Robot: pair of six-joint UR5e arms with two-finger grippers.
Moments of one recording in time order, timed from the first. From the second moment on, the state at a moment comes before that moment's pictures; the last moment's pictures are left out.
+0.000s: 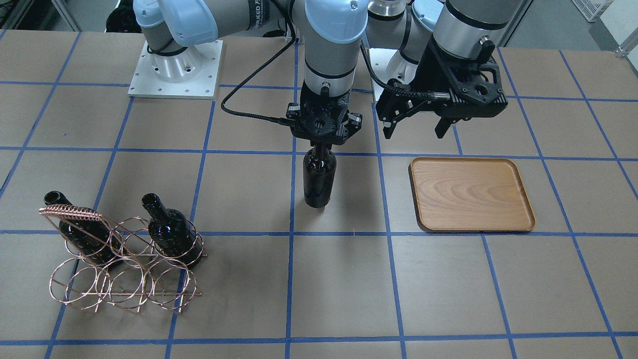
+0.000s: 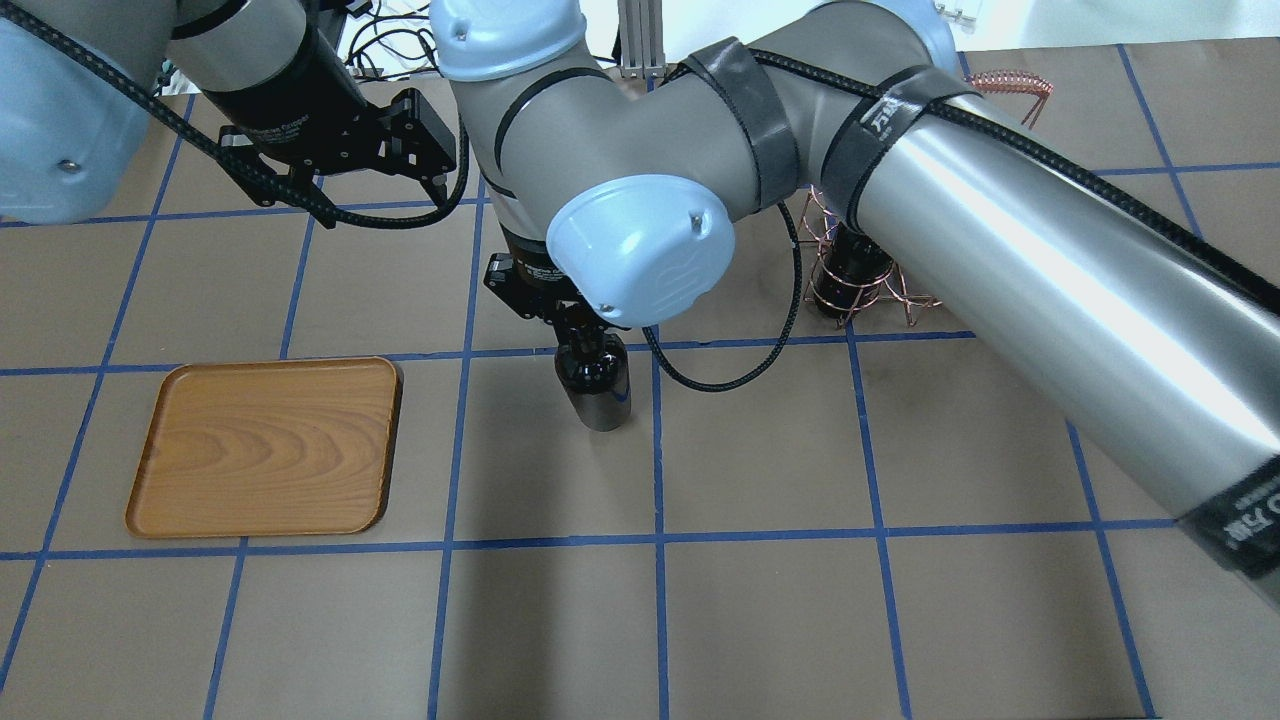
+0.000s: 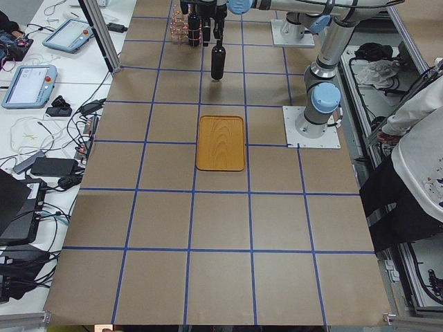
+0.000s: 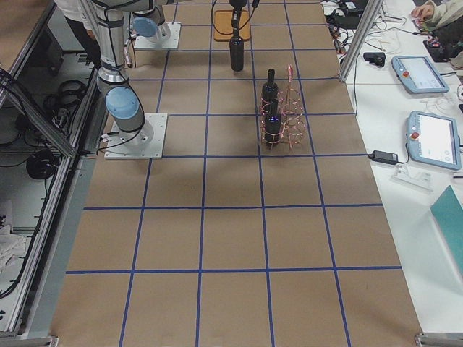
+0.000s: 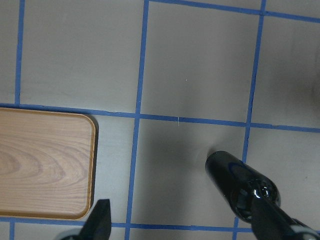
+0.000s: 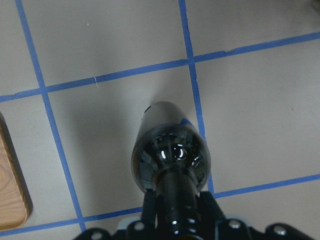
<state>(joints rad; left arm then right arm) -1.62 -1.59 -1.52 -1.52 1.51 -0.15 2.10 -1.26 1.41 -1.67 -1.54 0.72</state>
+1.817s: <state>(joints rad) -1.74 -1.66 -1.51 -1.48 1.51 -0.35 1.64 -1.48 1.37 -1.42 -1.58 0.05</state>
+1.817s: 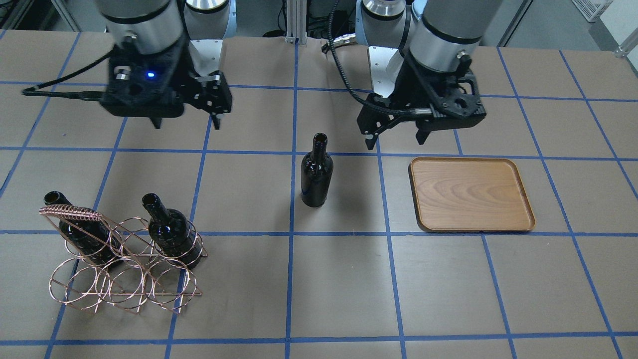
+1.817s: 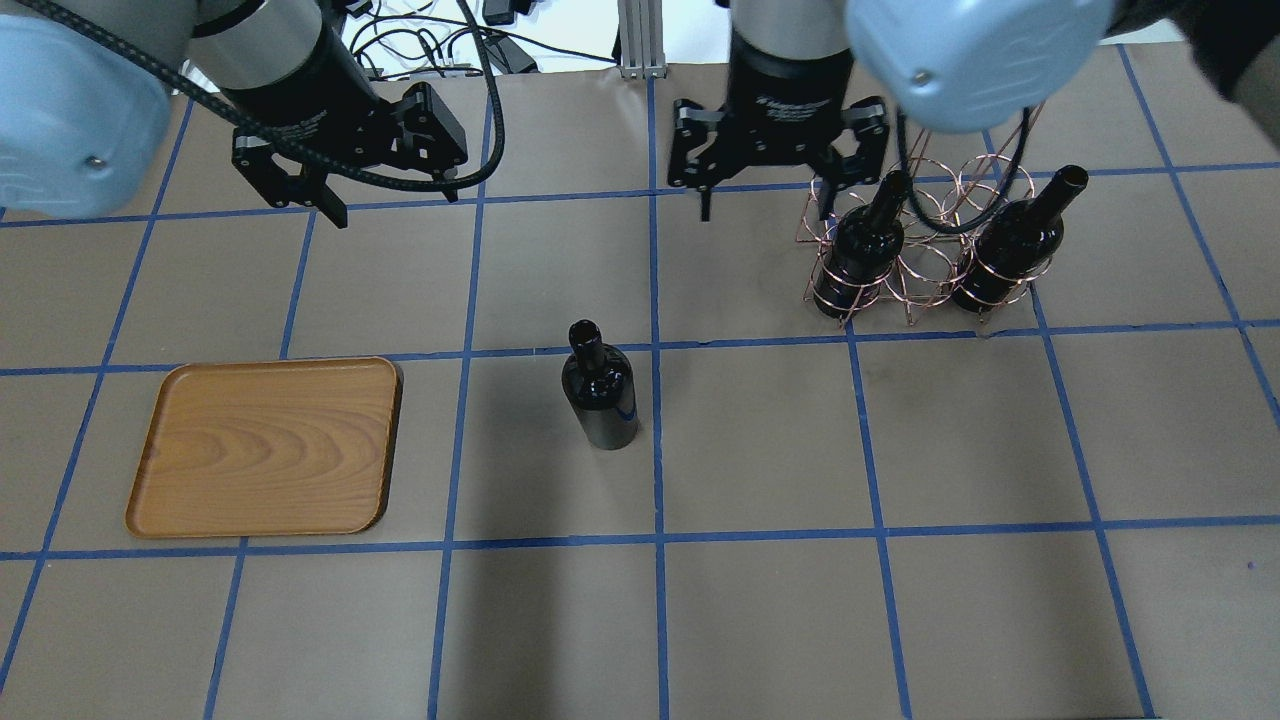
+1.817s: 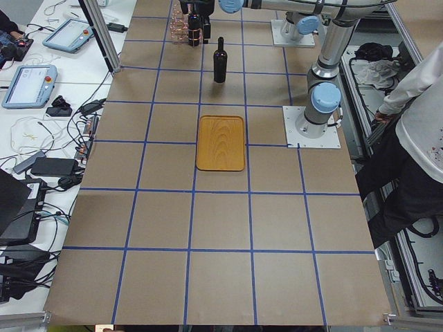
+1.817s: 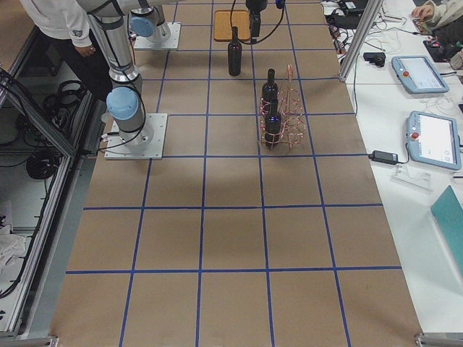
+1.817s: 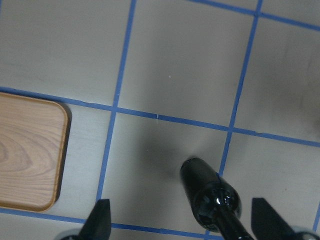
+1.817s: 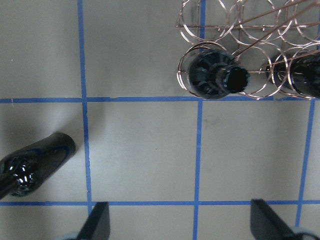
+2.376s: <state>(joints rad) -1.92 -1.74 -1.59 -1.47 1.50 -0.40 1.56 -1.54 1.42 -1.45 -1.62 -0.06</state>
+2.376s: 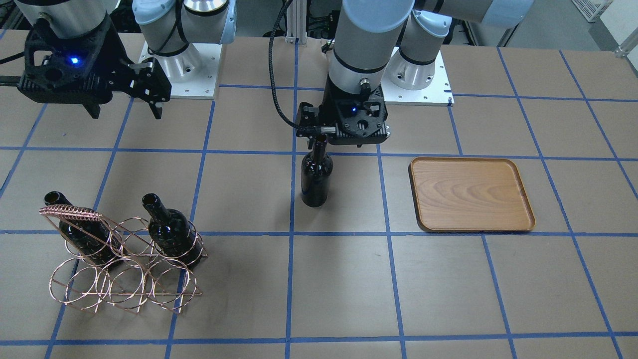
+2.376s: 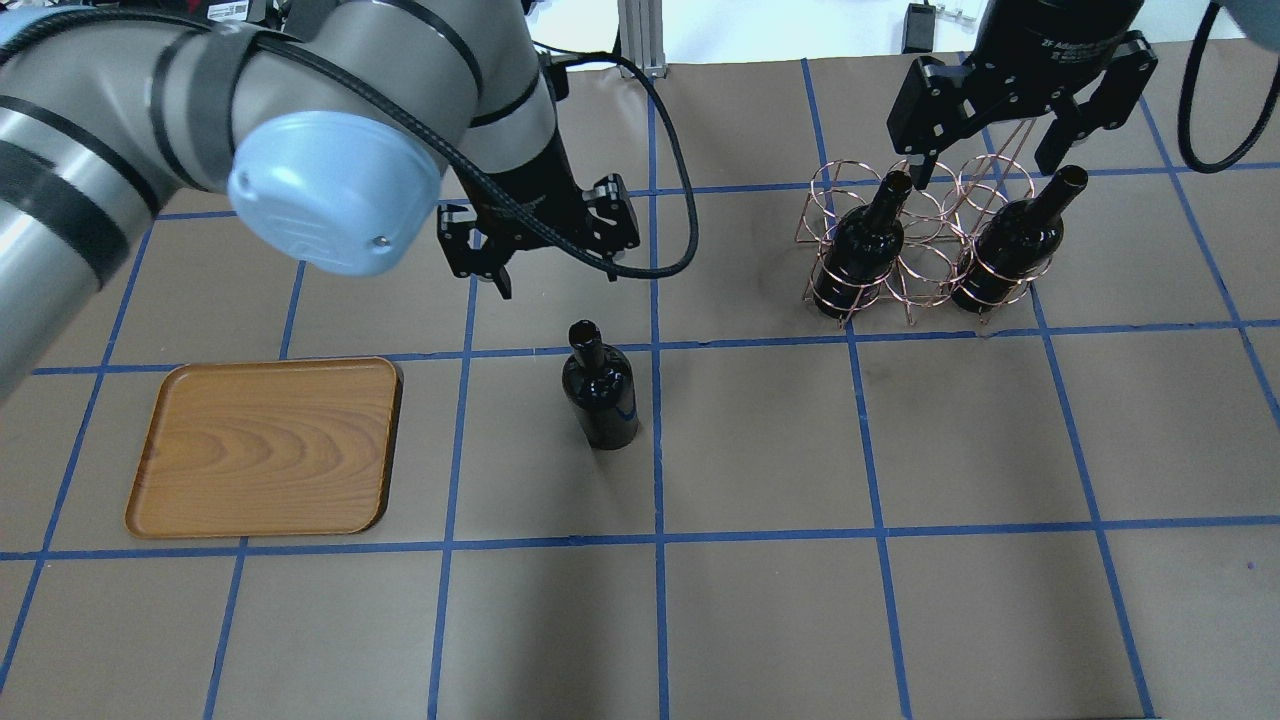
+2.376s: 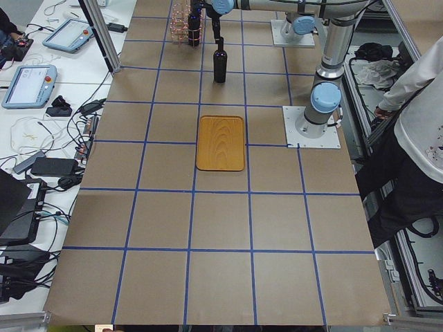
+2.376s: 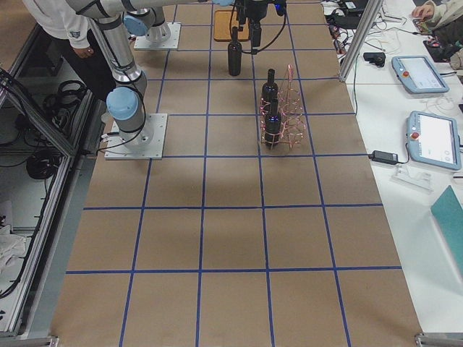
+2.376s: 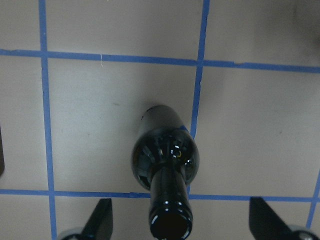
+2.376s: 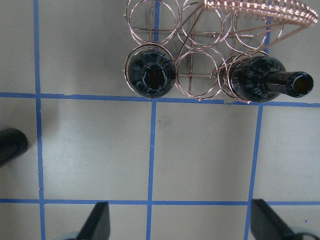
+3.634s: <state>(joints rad) -1.88 -1.69 -1.61 -1.46 1.60 -0.25 1.57 -1.55 1.43 -1.52 -1.58 -0.06</state>
